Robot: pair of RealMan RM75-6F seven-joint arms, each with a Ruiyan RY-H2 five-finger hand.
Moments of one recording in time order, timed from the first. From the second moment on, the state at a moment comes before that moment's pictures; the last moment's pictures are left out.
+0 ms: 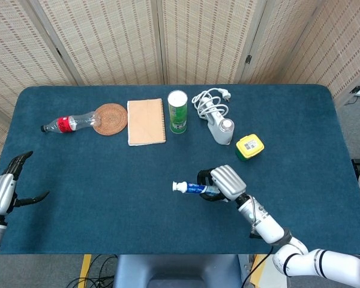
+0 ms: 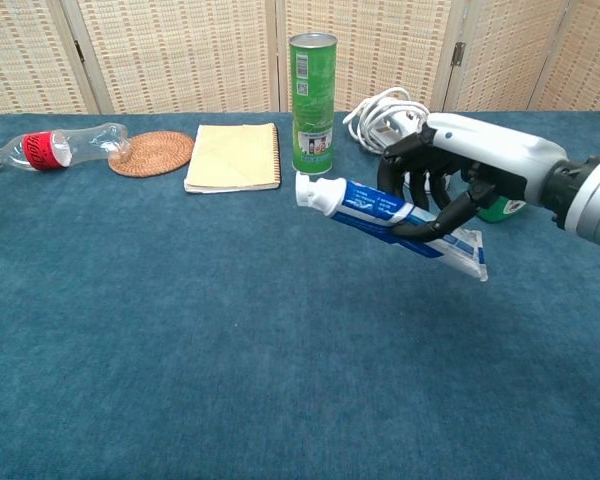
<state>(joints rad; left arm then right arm) -0.25 -1.10 -0.18 -1.56 1.40 1.26 -0.43 0.63 -1.50 0.16 -1.52 -1.49 1.00 0.19</state>
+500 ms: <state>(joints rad) -0.36 -1.09 -0.22 -1.65 1.43 1.16 -0.79 0.70 -1.60 0.16 -1.48 -1.58 1.07 0.36</state>
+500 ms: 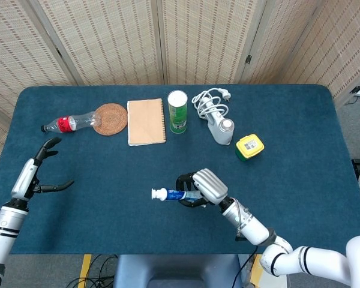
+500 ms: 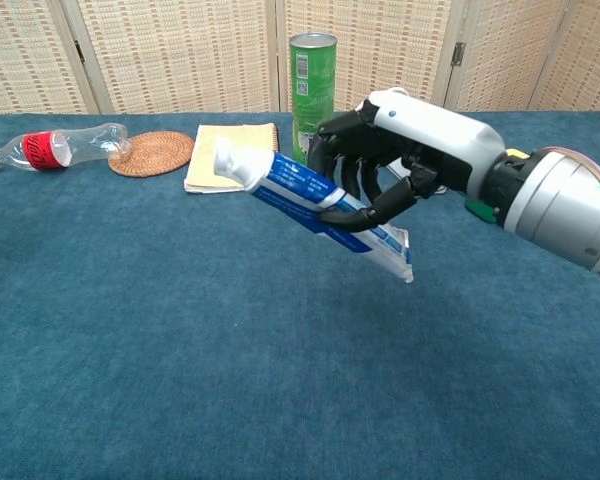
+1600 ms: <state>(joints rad) -0.47 -1.29 -0.23 -1.68 1.45 1.20 -0.68 0.88 -1.88 0.33 -1.41 -1.36 0.97 0.18</state>
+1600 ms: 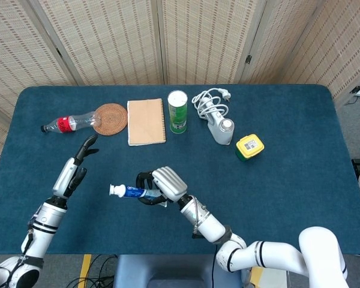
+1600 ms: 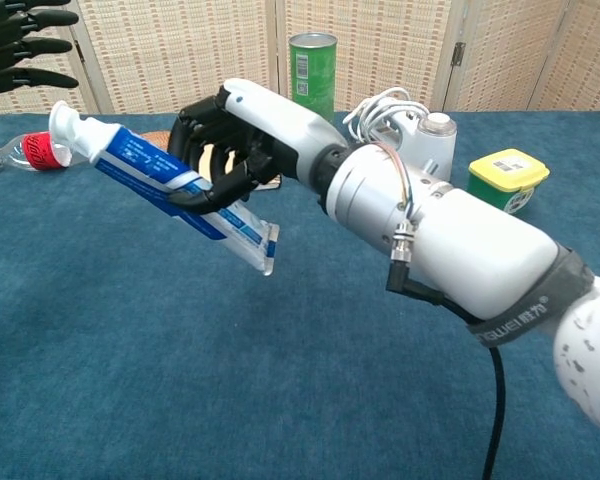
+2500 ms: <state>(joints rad) -0.55 -1.35 -0.19 -1.59 1.57 1.25 -0.59 0.97 -1.91 0.41 -1.46 -1.16 0.91 0.05</state>
